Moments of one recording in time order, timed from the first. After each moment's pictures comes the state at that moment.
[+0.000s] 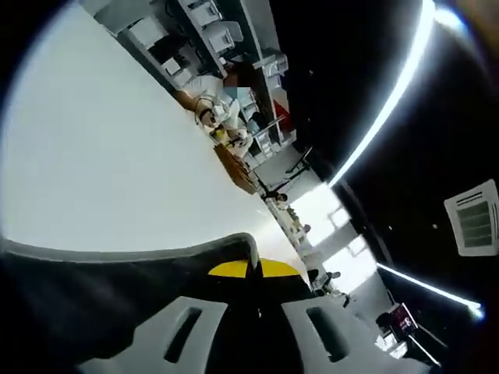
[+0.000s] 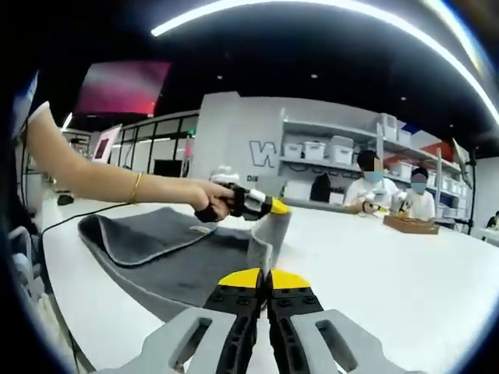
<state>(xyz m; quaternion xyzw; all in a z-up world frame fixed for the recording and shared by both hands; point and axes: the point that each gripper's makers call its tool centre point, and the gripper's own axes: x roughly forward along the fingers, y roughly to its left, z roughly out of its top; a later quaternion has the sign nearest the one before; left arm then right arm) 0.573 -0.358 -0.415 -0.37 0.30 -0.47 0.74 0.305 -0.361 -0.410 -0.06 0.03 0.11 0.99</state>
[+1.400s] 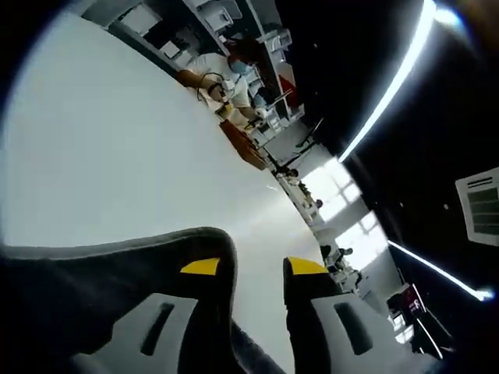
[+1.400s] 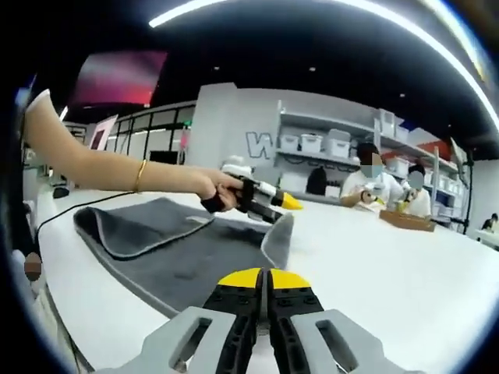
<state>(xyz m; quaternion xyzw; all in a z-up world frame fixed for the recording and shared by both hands) 0.550 -0.373 -0.429 -0.31 0.34 -0.48 0.75 0.310 -0.348 -0.422 -0.08 0.06 0.10 0.99</state>
